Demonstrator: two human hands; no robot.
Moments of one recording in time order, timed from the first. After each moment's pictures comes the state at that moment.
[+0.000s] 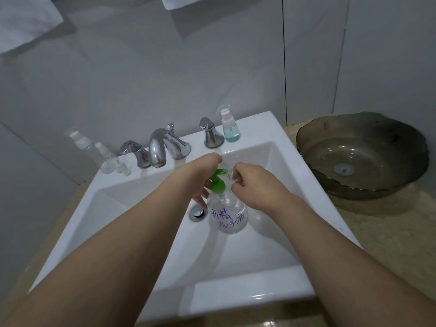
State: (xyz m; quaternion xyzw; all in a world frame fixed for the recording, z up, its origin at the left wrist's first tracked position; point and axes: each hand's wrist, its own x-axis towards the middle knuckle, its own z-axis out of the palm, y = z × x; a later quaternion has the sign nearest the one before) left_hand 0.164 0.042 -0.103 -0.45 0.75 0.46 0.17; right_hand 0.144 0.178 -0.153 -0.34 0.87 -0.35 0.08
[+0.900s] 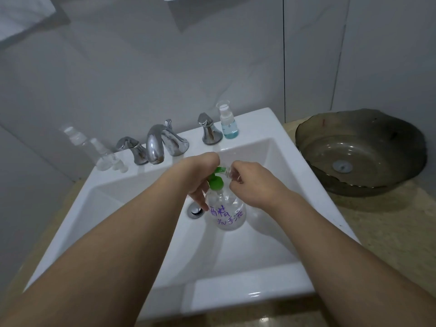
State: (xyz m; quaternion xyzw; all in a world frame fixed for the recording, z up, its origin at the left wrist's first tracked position) left_hand 0.160 0.035 -0.108 -0.47 0.74 0.44 0.21; right_hand 0.146 0.176 -0.153 -0.34 0.87 -0.36 0.09
